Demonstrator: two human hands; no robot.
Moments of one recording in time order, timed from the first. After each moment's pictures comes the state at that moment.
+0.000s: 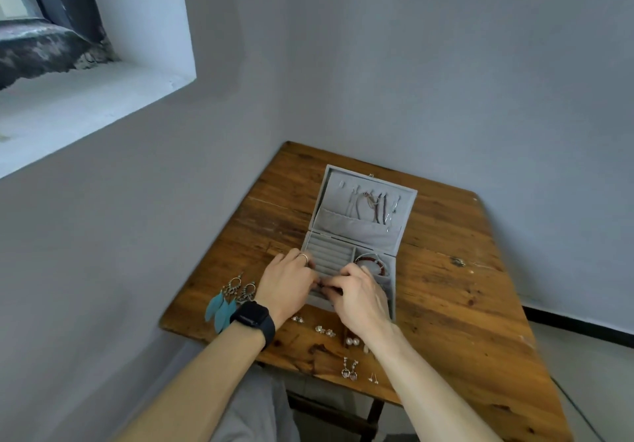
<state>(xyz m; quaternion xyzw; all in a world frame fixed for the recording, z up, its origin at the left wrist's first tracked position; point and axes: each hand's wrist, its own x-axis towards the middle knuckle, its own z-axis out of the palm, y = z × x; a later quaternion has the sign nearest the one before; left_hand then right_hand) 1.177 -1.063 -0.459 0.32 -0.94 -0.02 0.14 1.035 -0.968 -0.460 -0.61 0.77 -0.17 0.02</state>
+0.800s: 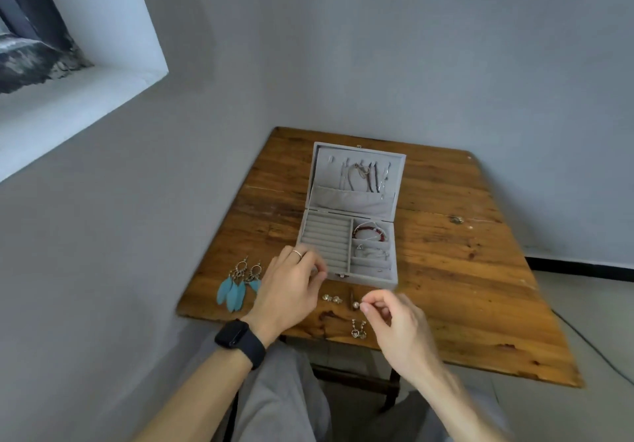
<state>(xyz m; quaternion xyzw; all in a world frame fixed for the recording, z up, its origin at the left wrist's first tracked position) 1.208 -1.014 -0.449 0.28 -0.91 -0.16 0.26 1.056 -0.847 -0.473 -0.49 0.78 -0.37 0.11</state>
